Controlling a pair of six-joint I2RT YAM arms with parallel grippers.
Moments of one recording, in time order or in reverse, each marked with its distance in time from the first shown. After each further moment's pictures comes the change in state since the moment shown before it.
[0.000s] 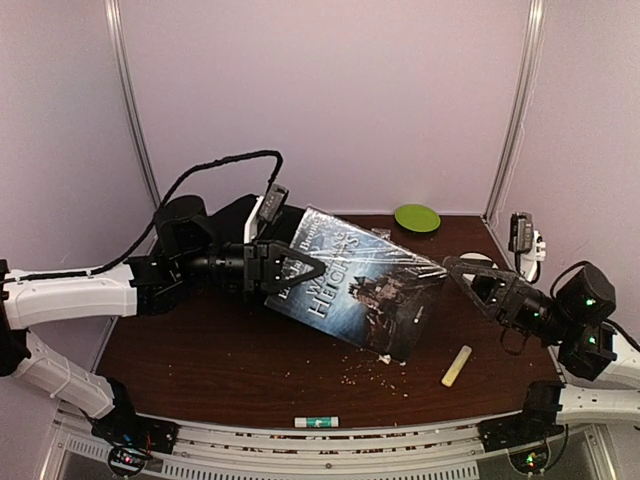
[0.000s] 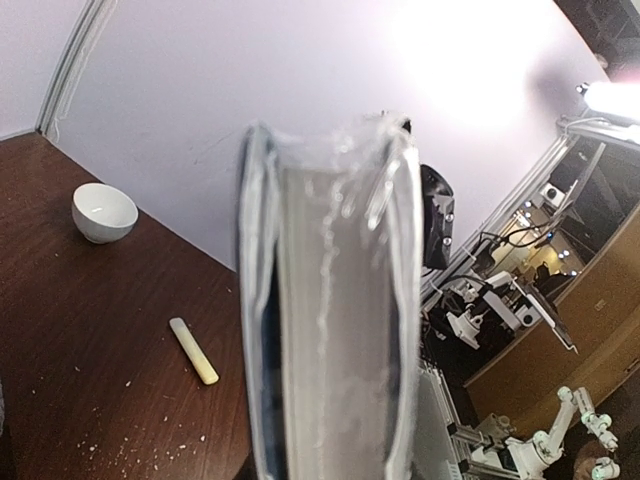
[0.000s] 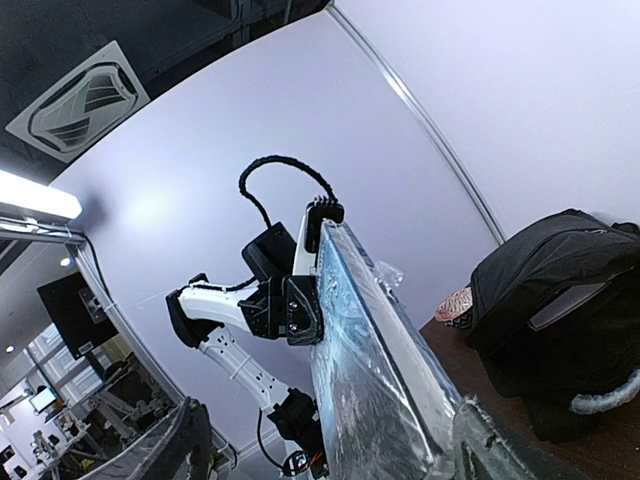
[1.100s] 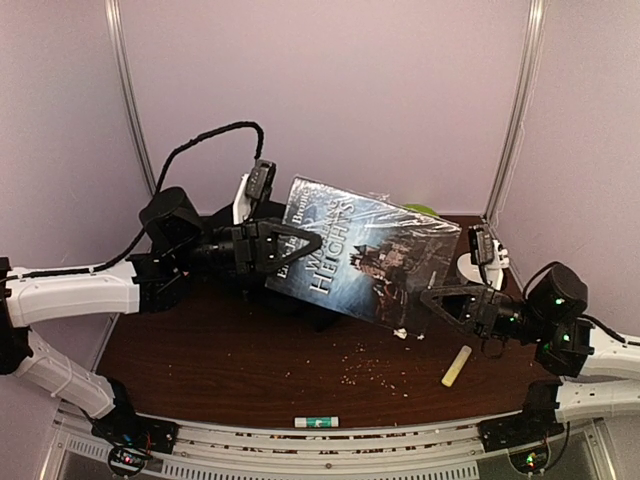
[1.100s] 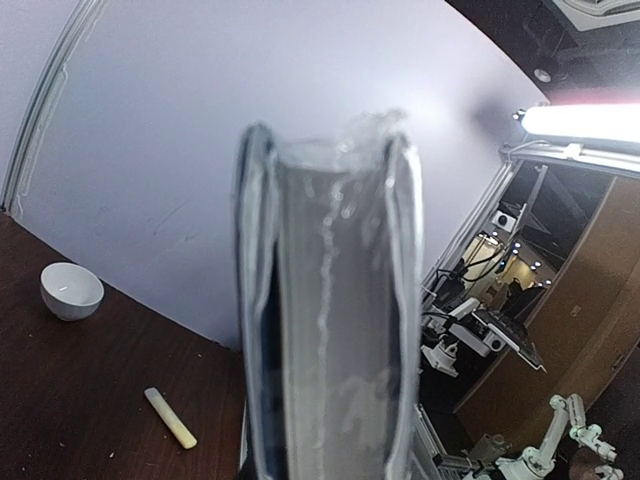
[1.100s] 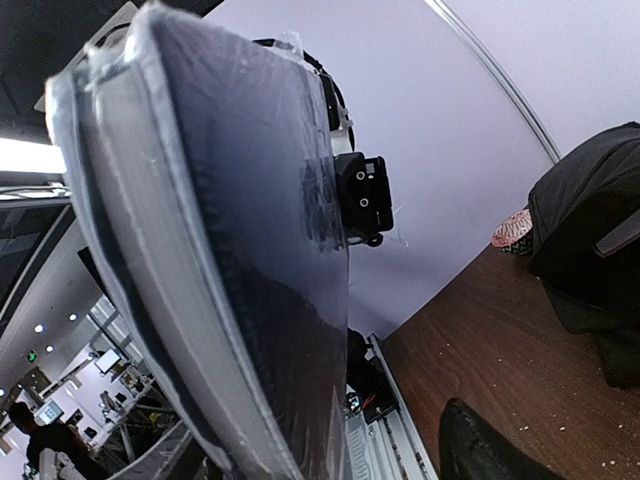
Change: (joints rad) left arm 0.009 0.017 0.010 0.247 0.012 -0.088; right arm 0.000 0.167 -0.036 0.158 -0.197 0.112
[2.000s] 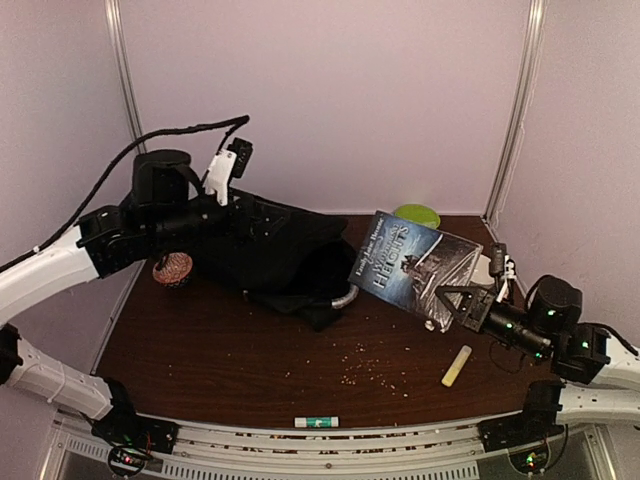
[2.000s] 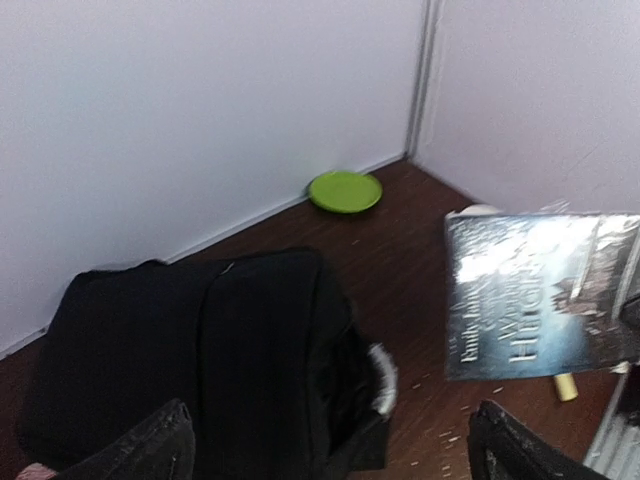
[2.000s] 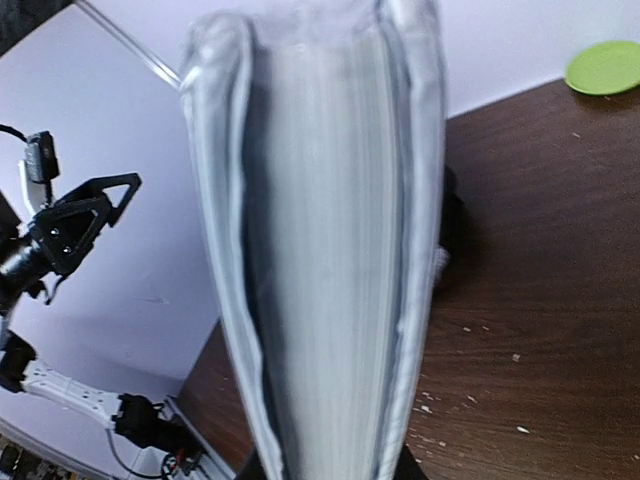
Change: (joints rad) left arm 0.025 -0.105 0.290 -0.933 -0.783 0.617; right arm 0.000 -0.185 -0.017 -0.499 0.549 -0.020
